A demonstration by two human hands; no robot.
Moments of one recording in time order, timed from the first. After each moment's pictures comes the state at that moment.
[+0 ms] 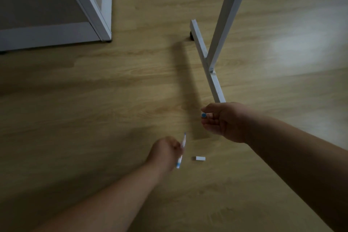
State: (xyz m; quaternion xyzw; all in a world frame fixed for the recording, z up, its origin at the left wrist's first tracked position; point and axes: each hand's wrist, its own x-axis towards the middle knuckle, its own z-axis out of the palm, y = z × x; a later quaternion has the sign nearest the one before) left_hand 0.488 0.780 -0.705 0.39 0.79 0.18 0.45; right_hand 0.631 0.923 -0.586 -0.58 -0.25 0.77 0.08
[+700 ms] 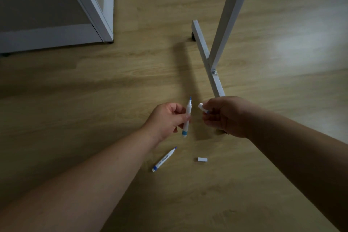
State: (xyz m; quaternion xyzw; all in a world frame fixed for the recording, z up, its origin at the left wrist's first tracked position) left_hand 0.458 0.847 -0.632 0.33 0.68 0.35 0.56; right_hand 0.624 0.933 -0.584 -0.57 -0.30 0.76 0.09
